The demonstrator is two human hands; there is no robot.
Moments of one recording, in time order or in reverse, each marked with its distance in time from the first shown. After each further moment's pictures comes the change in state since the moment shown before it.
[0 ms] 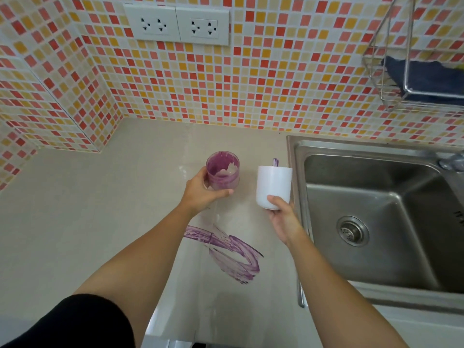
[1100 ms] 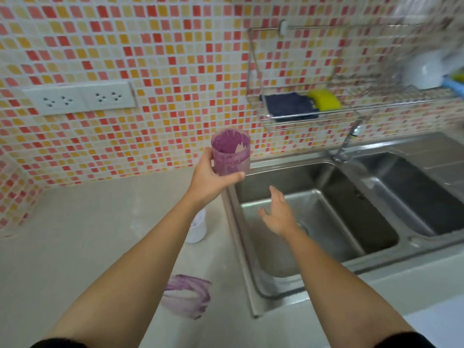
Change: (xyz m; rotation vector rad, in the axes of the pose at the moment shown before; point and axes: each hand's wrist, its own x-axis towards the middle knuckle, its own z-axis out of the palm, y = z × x) left_hand -0.022 0.188 0.121 -0.158 -0.275 0.357; right_hand -0.032 -0.111 -0.097 -1.342 0.333 -0.355
